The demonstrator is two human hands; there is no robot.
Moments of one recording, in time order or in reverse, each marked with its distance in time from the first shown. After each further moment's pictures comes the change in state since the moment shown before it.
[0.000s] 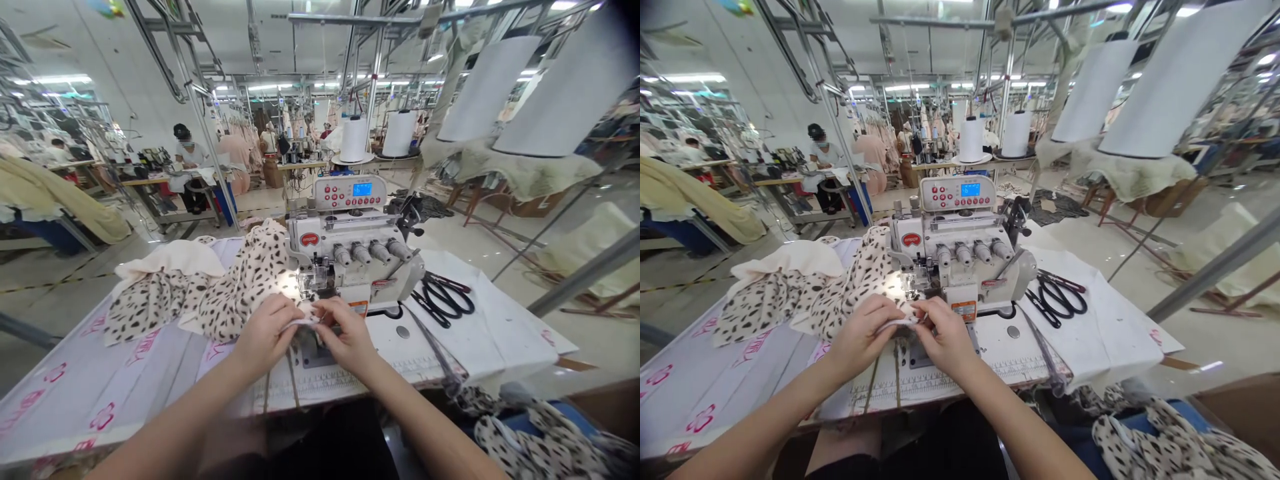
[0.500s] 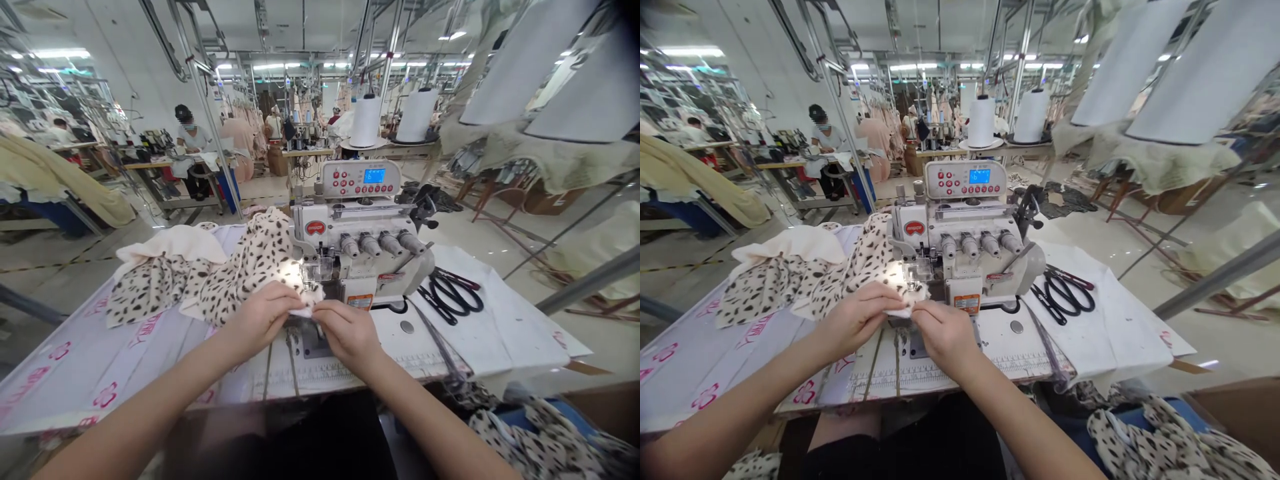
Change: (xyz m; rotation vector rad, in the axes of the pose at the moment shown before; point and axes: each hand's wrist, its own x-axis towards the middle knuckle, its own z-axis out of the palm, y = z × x) left_hand 0.004 -0.008 -0.018 0.015 -0.144 0.061; right_hand -0.001 -0.007 -0.004 -0.390 -0.122 -0.176
